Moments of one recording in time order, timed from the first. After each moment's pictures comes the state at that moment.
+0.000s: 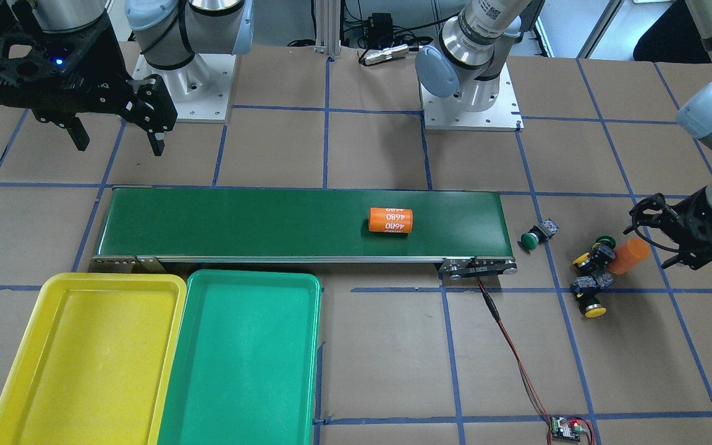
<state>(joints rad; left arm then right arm) -0.83 -1.90 -1.81 -1.11 1.49 1.56 1.58 -1.61 1.54 -1.64 -1.62 0.04</state>
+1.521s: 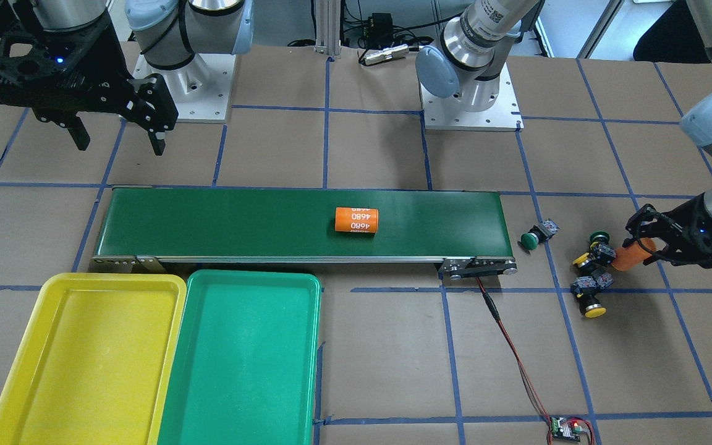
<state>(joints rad) -0.83 -1.92 -1.78 -1.18 1.47 1.44 1.58 -1.61 1.54 -1.64 -1.62 0.04</state>
